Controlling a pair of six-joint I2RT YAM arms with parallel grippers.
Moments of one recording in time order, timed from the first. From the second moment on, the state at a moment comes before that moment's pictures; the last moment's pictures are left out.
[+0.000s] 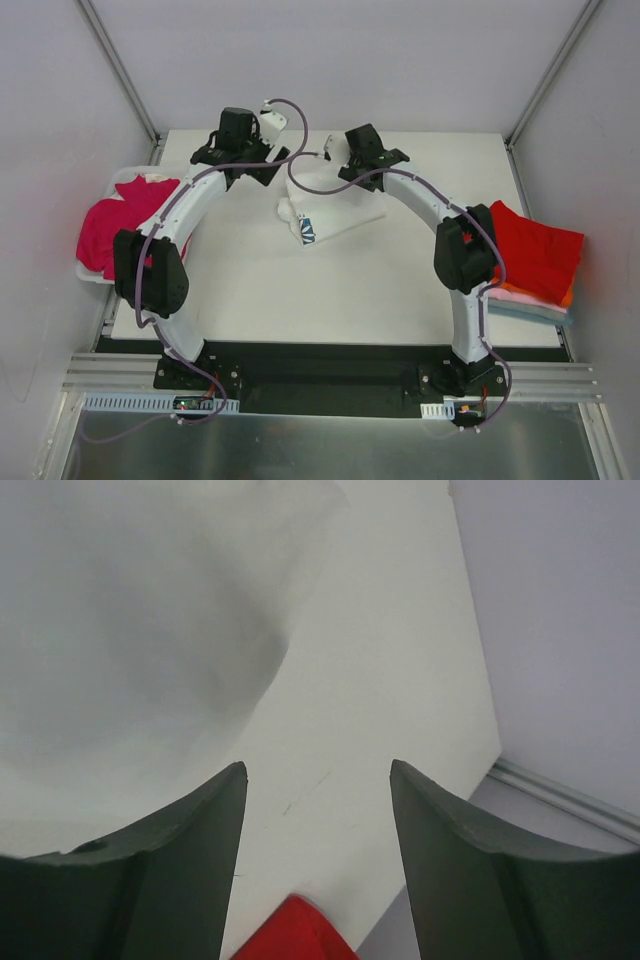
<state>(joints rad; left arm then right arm) -0.28 1.72 1.55 -0.47 0.00 0.42 0.55 2.09 1.82 -0.54 0.37 -0.81</state>
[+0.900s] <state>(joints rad) -0.28 1.86 1.57 -0.46 -0.14 0.38 0.53 2.19 1.92 -0.82 -0.19 -0.49</state>
